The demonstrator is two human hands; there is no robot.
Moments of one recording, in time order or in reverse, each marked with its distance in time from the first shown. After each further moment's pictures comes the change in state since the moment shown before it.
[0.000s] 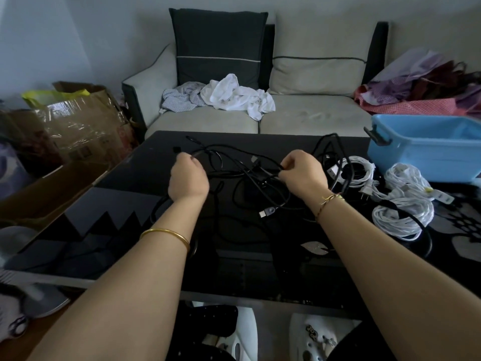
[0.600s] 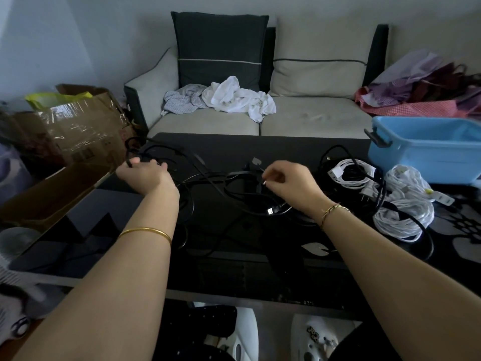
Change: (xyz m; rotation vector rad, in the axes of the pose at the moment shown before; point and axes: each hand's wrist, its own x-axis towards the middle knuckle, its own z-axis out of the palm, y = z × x) left_hand 0.025 -0.004 -0.038 -1.468 0.442 -0.596; right_hand -0.006 0.009 0.011 0.076 -0.098 -0.346
